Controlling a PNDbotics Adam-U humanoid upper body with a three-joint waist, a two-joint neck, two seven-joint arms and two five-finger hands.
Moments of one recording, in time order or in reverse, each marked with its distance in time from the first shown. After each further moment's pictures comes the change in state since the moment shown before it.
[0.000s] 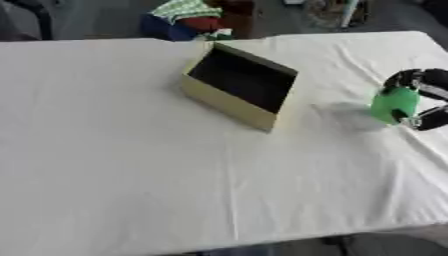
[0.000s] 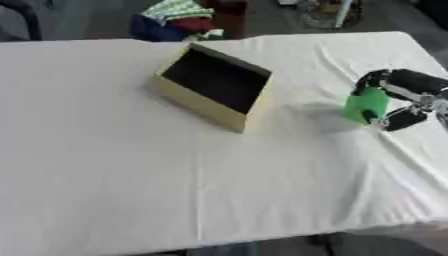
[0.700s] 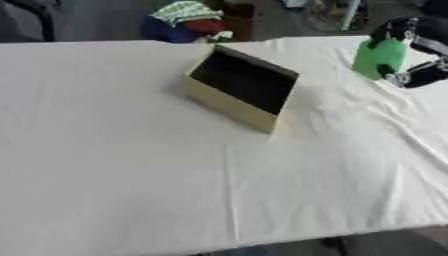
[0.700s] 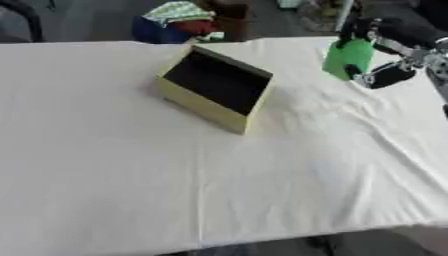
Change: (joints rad) left arm 0.001 0.000 -0.001 0.000 0.005 -0.003 -0.005; right arm -0.241 0.023 0.055 -0.053 -0.020 -0.047 0.016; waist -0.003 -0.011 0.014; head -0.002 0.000
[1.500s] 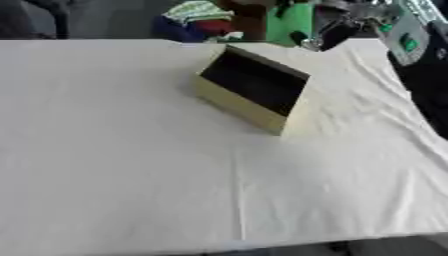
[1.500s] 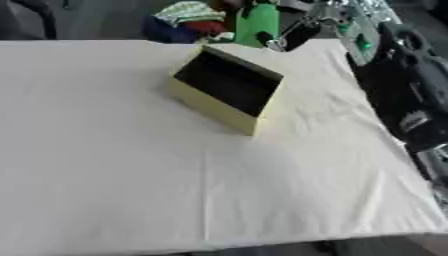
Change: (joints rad) left arm -0.014 -0.001 -0.013 0.000 0.013 -0.003 -0.022; right arm -0.342 0.275 0.138 0.254 0.150 -0.119 0.109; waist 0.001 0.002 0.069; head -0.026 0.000
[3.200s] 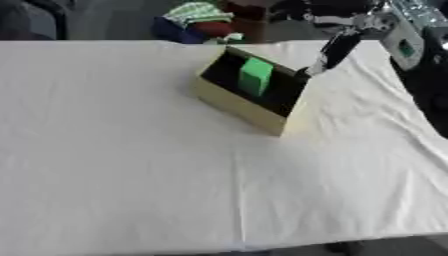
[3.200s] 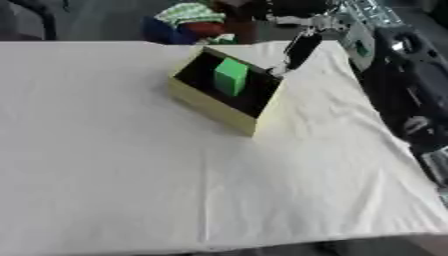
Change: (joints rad) left arm 0.007 -0.008 0.000 0.006 0.005 0.001 -0.004; right arm 0.060 -0.126 0.075 -0.164 0.126 -0.075 0.011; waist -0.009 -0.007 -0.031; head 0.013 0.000
